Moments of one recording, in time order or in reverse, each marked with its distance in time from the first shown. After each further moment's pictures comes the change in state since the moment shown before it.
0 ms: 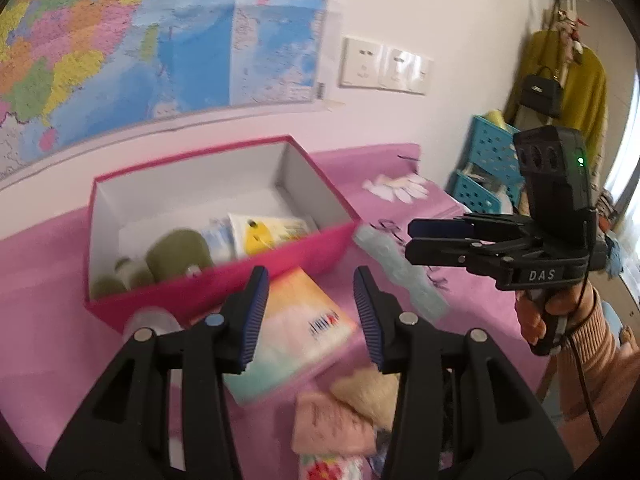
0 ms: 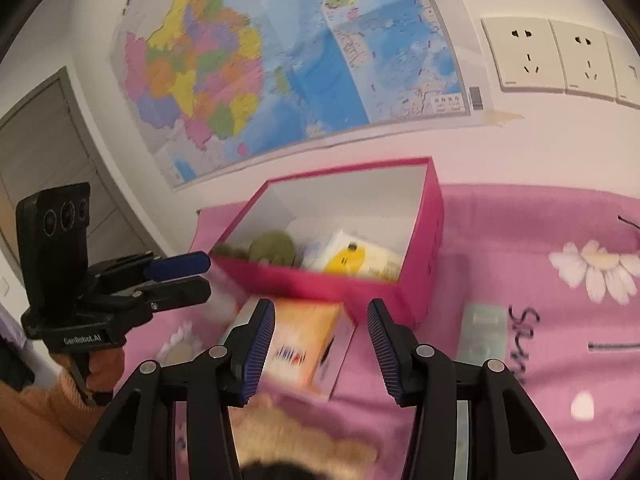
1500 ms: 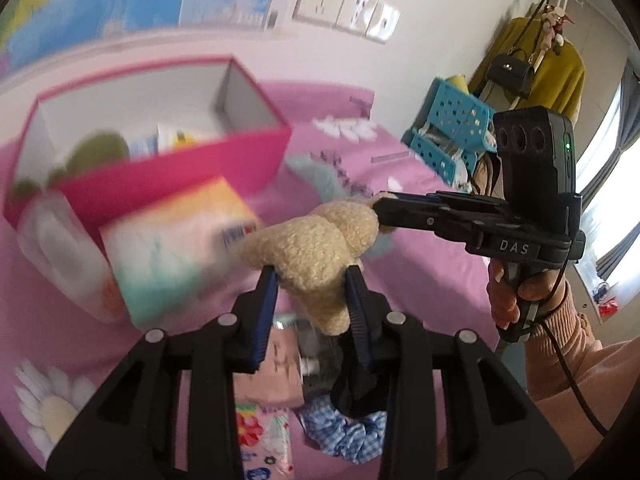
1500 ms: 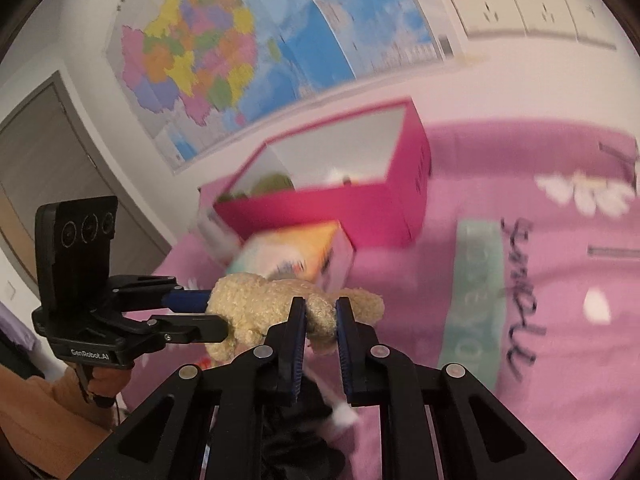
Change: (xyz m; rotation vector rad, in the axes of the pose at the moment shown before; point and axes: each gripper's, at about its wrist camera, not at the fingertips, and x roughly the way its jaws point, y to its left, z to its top) left arm 0.014 -0.027 -0.042 -0.053 0.131 -0.173; right arm -0.022 -0.002 -0.056 0.063 0.039 0.009
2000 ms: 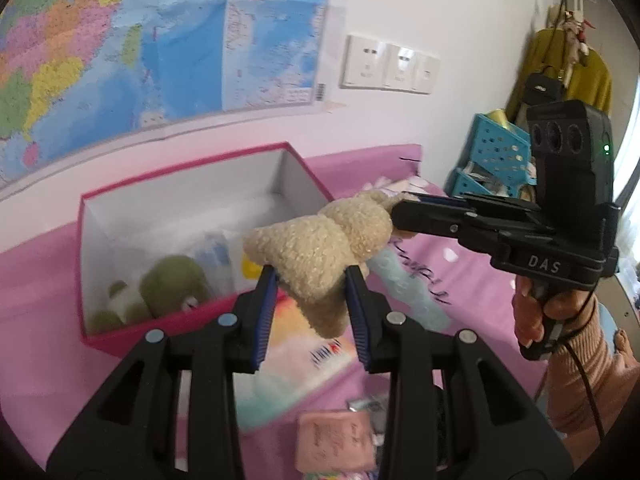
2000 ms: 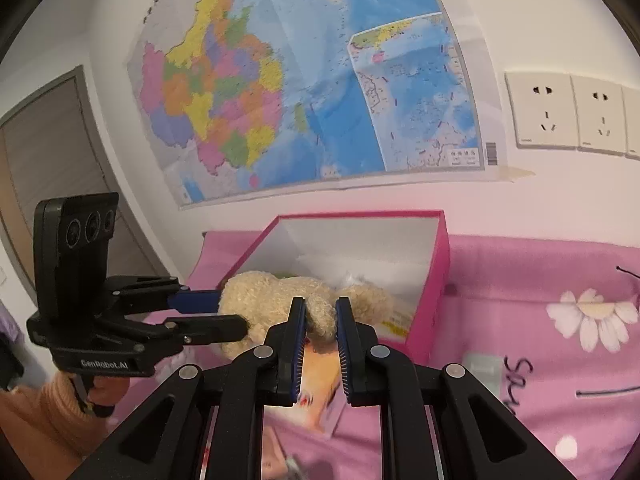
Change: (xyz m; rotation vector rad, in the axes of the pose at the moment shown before) left arm -0.008 0.032 0.078 0.048 -0.095 0.184; right arm 0.019 0.019 0.092 -0.110 -0.131 -0.009
